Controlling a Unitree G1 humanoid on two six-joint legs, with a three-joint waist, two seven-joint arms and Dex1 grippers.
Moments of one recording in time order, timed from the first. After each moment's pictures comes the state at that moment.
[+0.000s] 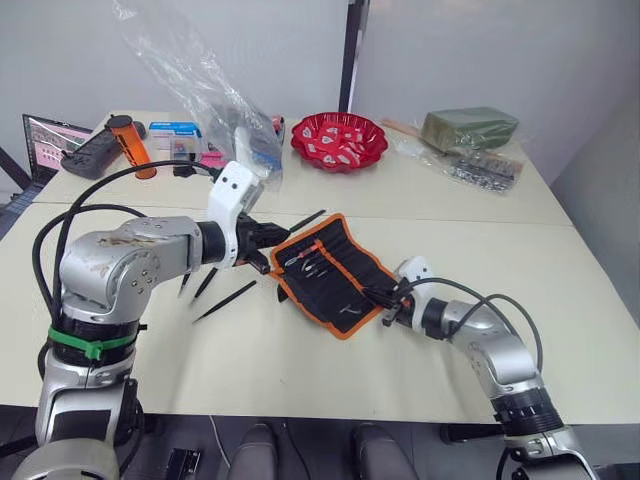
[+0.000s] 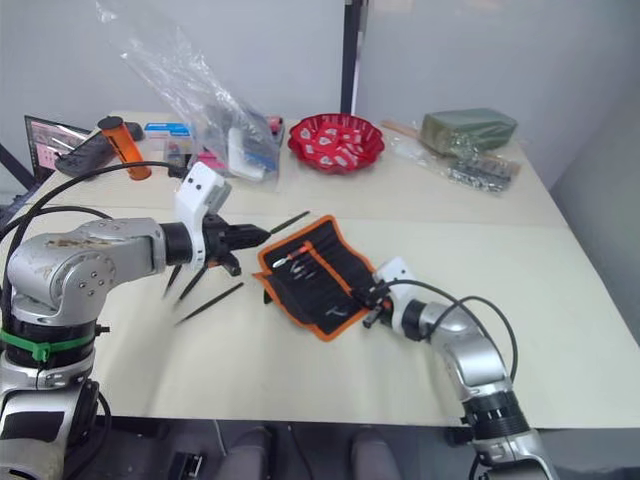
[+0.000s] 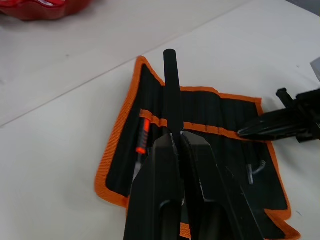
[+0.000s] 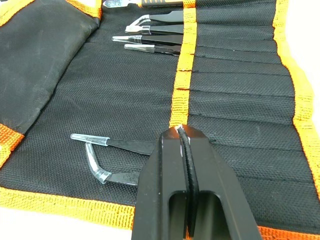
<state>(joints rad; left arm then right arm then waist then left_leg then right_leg) -0.74 0.67 -0.02 -0.29 -0.67 1.23 -0.54 -0.32 -0.42 0.11 0.00 0.25 0.46 0.73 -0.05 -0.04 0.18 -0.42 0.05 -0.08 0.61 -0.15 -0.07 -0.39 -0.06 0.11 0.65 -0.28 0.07</state>
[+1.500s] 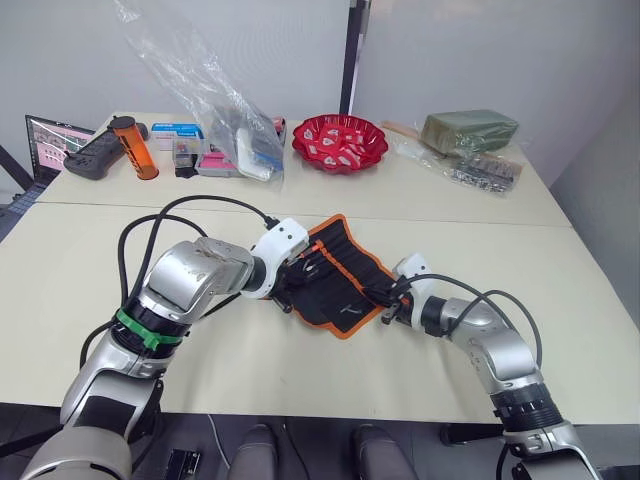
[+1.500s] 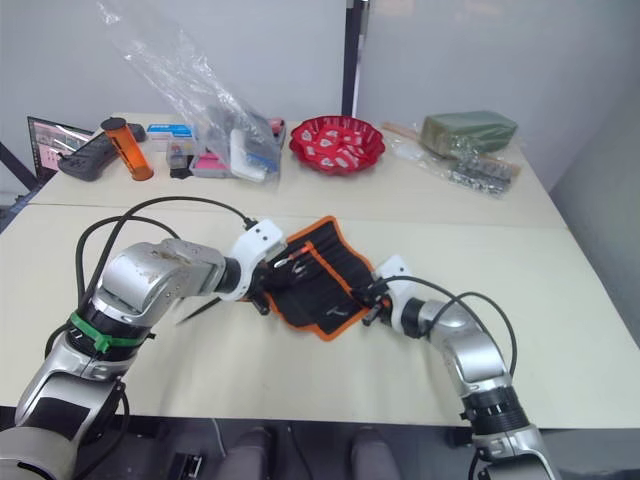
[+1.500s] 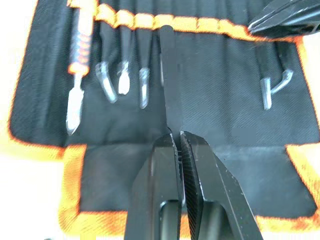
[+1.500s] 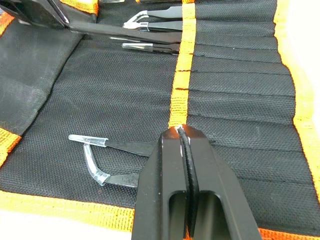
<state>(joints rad) -0.79 0.59 -0.35 -0.19 -0.44 1.34 -0.60 -0.33 -0.43 0.12 0.00 0.25 0.49 0.71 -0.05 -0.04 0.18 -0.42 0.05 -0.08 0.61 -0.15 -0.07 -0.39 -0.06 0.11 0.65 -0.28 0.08</state>
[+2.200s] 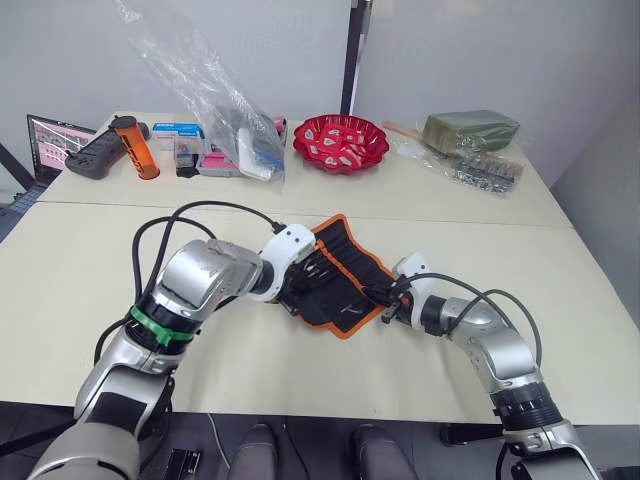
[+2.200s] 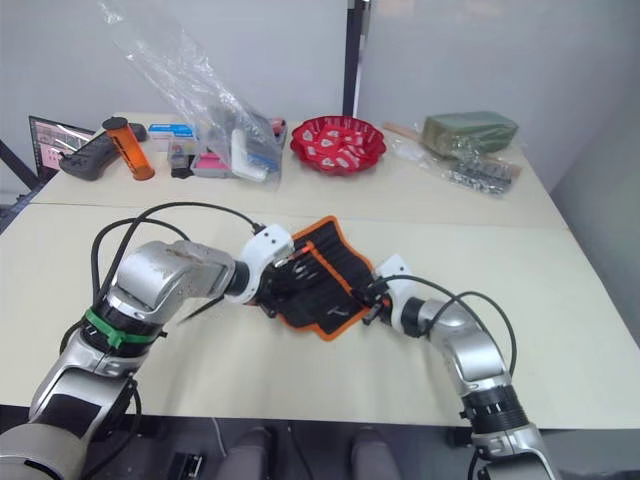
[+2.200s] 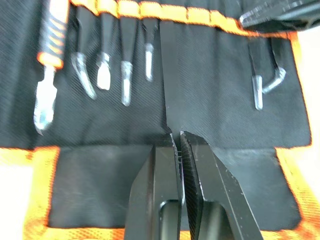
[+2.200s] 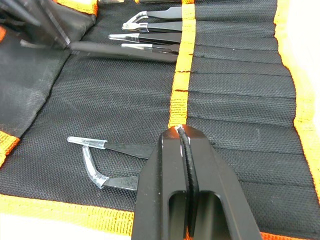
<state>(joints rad) -0.82 0.53 -0.36 -0.13 -0.42 1.35 -0.59 -0.33 -0.43 0.12 0.01 0.25 0.49 0.71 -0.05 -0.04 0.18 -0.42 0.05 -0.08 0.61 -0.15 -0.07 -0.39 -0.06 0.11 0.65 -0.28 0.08</state>
